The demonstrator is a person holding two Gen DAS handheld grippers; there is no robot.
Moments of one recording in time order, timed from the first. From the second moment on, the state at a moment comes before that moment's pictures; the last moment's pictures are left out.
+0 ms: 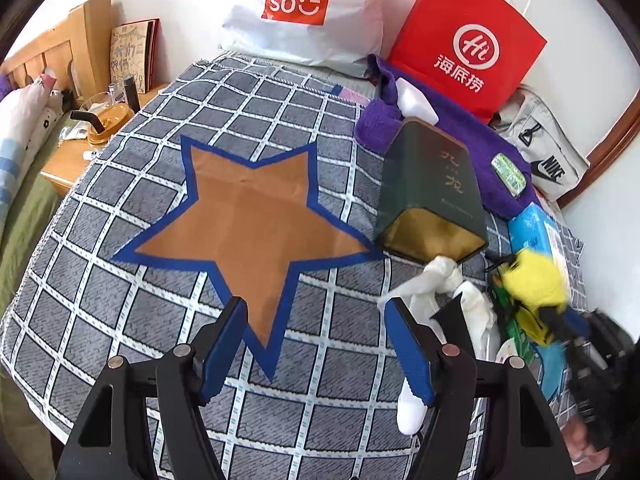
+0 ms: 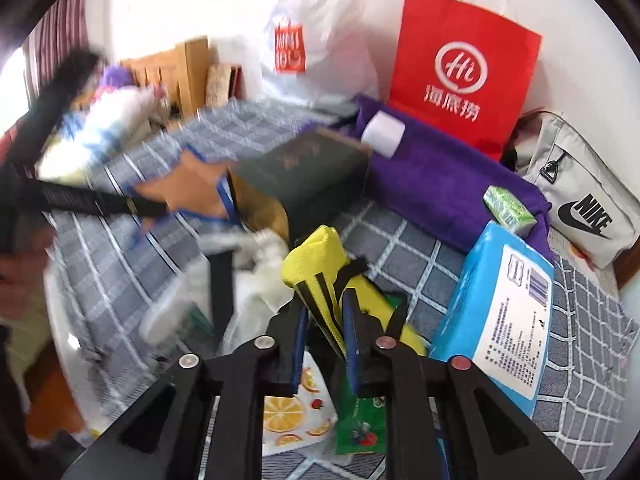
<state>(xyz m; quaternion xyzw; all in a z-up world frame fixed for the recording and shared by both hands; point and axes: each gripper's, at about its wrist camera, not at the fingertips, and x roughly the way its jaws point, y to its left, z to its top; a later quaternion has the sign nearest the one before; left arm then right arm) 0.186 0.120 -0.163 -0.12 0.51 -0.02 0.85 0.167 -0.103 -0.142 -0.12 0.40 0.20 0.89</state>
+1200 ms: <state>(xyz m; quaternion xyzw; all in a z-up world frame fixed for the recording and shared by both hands) 0.200 0.070 -0.172 -0.08 0.49 -0.02 0.87 0.095 -0.218 -0.177 0.05 0.47 0.12 0.88</state>
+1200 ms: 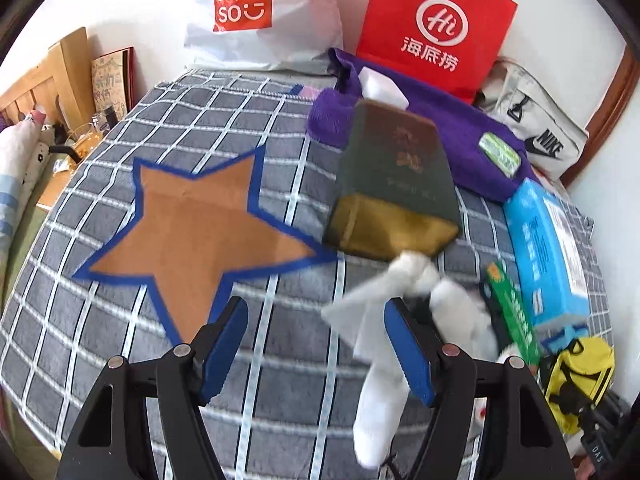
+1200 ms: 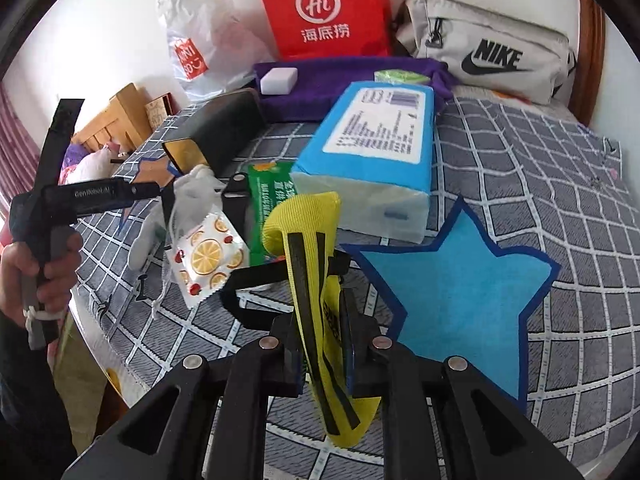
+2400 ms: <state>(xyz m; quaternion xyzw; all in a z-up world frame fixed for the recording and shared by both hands) 0.179 0.082 -0.167 -0.06 0.50 -0.05 0.86 0.088 -0.238 -0.149 0.09 0.43 0.10 0.89</state>
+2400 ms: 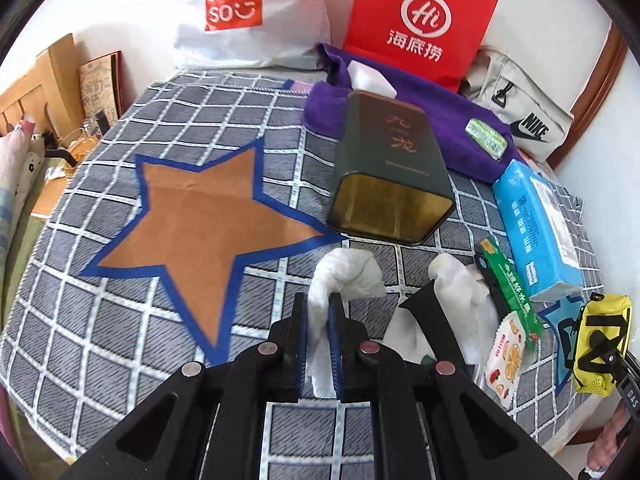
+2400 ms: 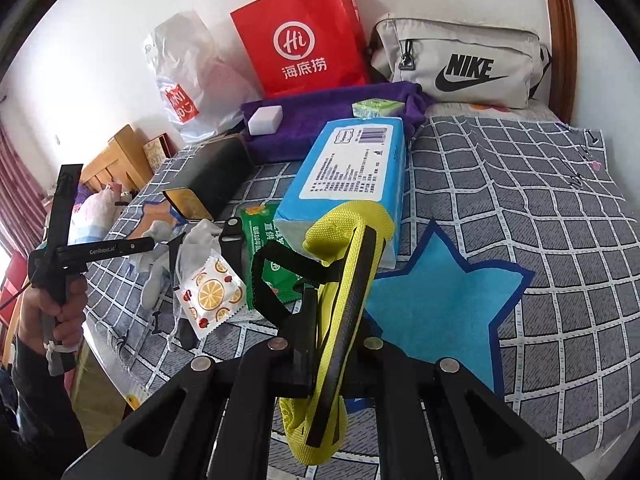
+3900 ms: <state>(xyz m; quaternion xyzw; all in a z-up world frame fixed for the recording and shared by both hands) 0.260 0.075 -0.073 -0.09 0.44 -0.06 0.89 0.208 -0.229 -0.054 0.07 0.36 0.11 0.92</state>
